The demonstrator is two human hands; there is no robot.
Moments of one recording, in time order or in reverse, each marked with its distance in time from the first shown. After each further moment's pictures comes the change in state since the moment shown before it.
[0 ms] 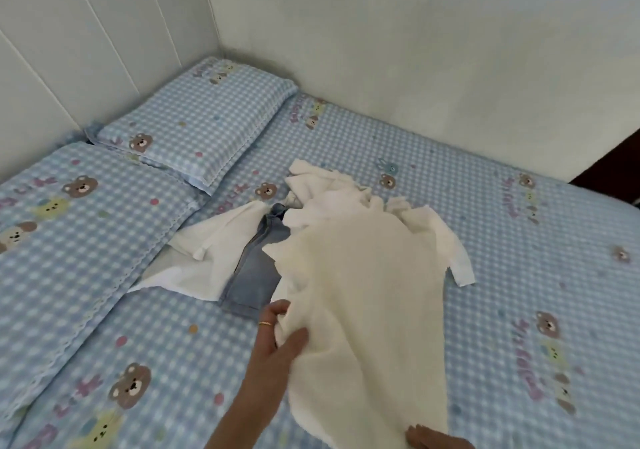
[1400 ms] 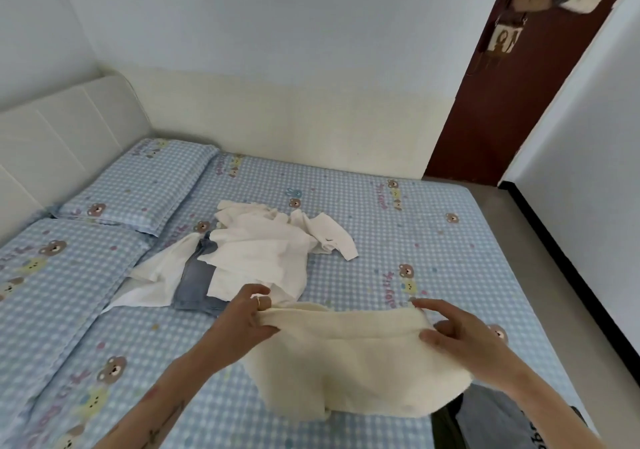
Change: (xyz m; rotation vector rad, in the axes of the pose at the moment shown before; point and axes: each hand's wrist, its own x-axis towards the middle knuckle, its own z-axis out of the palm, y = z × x) left_hand -0.248 0.062 0.146 1.077 -0.360 0.423; right_hand -0.321 -0.005 -0.269 -0.185 0.056 -0.266
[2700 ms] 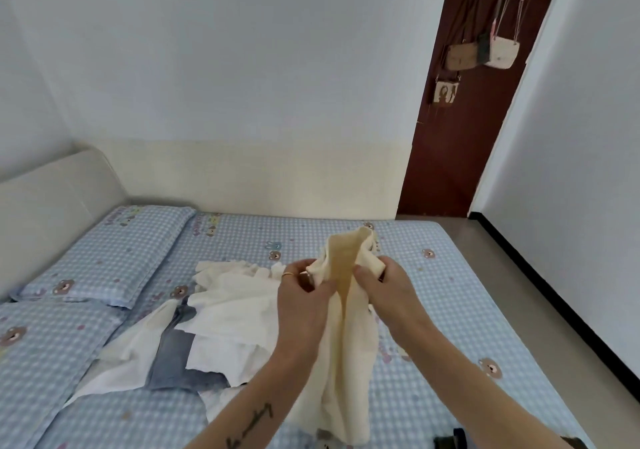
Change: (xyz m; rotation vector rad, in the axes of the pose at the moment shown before) left_hand 0.039 0.200 0.030 -0.797 0.323 -0.109; right_hand 0.054 -0.137 0.003 0.499 0.486 -0.021
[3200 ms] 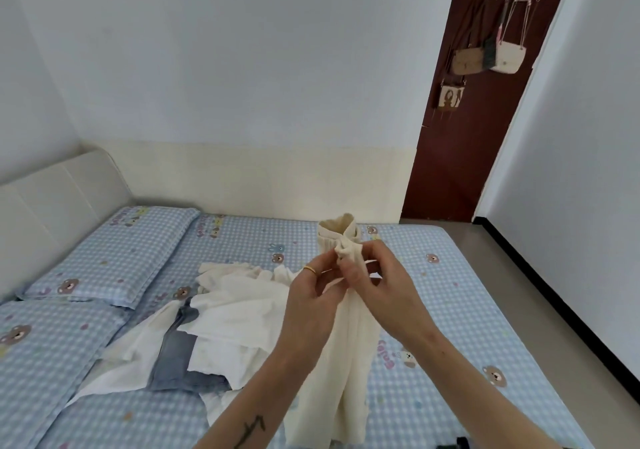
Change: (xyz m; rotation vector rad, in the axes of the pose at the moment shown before) left_hand -0.016 0.024 -0.001 -0.039 -0.381 0.151; right_hand -0.011 -0.018 0.000 -0.049 -0.097 -0.403
